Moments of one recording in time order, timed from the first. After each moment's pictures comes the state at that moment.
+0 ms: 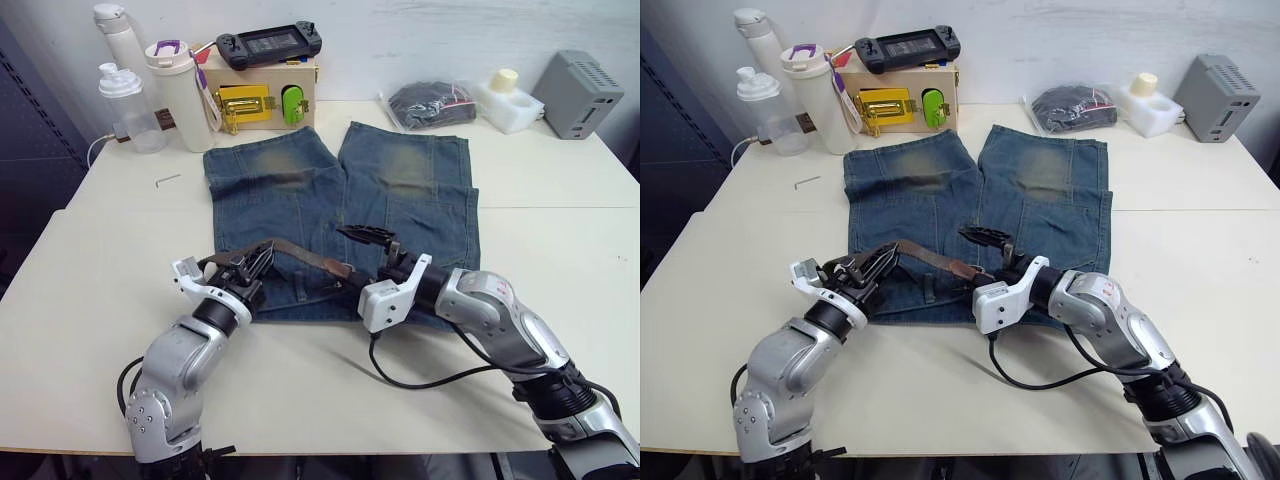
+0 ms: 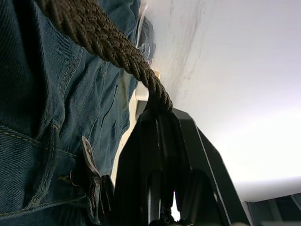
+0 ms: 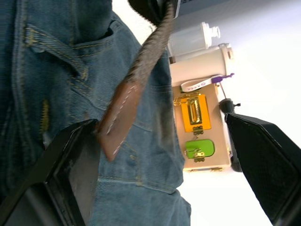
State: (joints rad) left arm -0.08 0.00 0.26 -0.53 -1.96 0.55 0.73; right arm -0.43 -0.61 0.30 -0.20 -0.45 -0.37 0.56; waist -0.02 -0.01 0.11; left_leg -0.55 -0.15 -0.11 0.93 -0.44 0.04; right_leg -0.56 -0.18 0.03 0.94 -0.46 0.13
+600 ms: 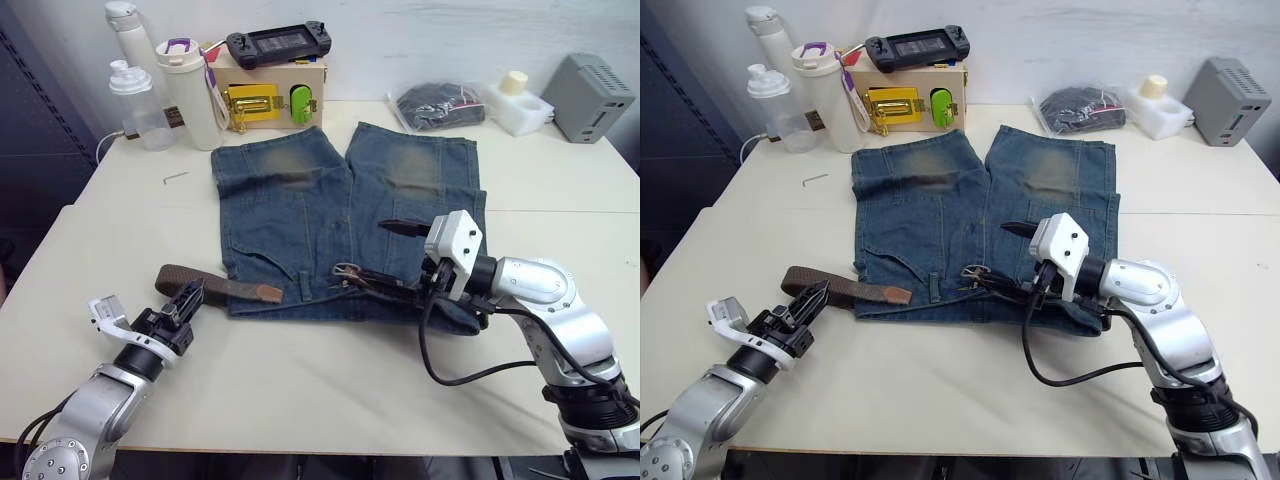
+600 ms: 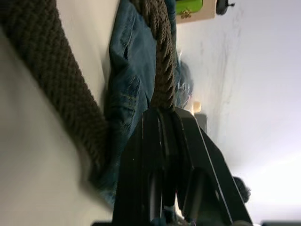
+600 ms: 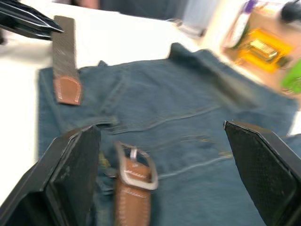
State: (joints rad) left arm 0.19 0.31 0.46 -0.46 -1.96 0.68 0.42; right arm -0.39 -0.66 0.04 -0.35 0.40 0.39 0.88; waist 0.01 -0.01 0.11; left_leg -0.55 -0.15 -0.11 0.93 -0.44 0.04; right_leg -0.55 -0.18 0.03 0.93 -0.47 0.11
